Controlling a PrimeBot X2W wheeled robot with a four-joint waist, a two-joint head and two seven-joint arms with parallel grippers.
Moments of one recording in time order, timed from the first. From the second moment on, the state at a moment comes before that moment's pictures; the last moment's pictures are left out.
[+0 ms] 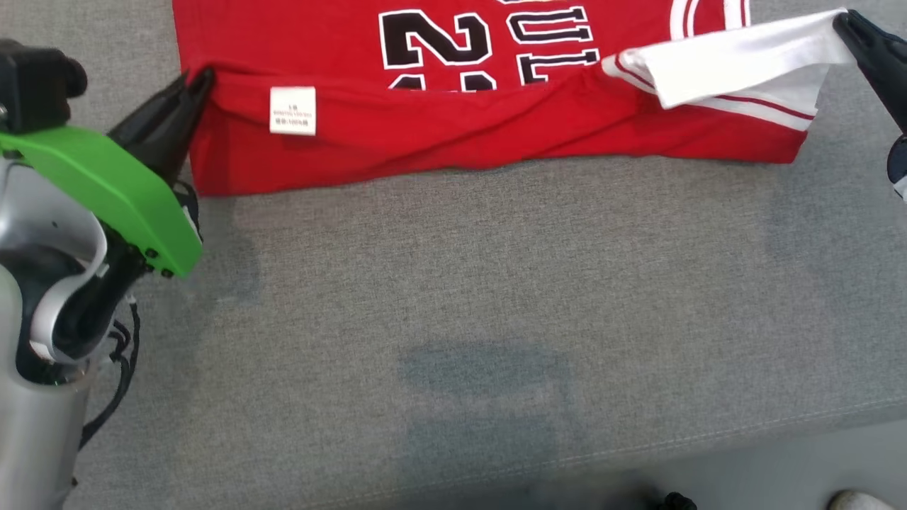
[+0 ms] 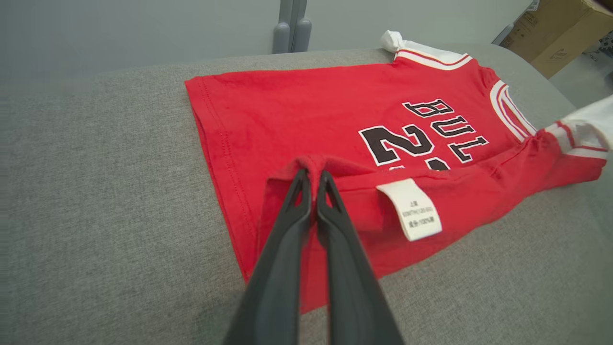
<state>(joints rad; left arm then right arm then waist) -0.51 0.36 -0.23 -0.26 -0.69 0.02 0.56 -0.45 -0.72 0.26 -0.10 0.95 0.12 0.23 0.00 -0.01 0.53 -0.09</state>
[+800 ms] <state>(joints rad) -0.69 0.33 -0.26 -0.01 -0.64 0.04 0.58 -0.71 -0.62 0.36 0.10 0.83 0.12 0.22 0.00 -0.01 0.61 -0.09</state>
